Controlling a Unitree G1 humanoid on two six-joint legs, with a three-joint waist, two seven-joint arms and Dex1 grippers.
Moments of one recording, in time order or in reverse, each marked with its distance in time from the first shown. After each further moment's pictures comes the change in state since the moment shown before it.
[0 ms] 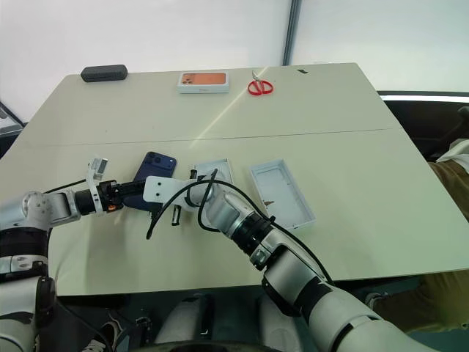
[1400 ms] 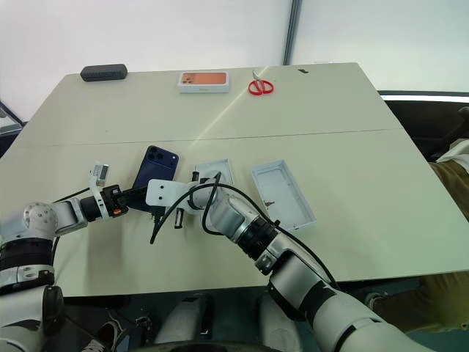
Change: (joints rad) left arm 0.073 -0.057 0.056 -0.045 -0.078 0.006 0.073; right arm 0.045 -0.039 0.021 -0.096 -0.004 0.021 0.019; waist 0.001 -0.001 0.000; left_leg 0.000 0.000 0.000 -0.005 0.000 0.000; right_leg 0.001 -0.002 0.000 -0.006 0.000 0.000
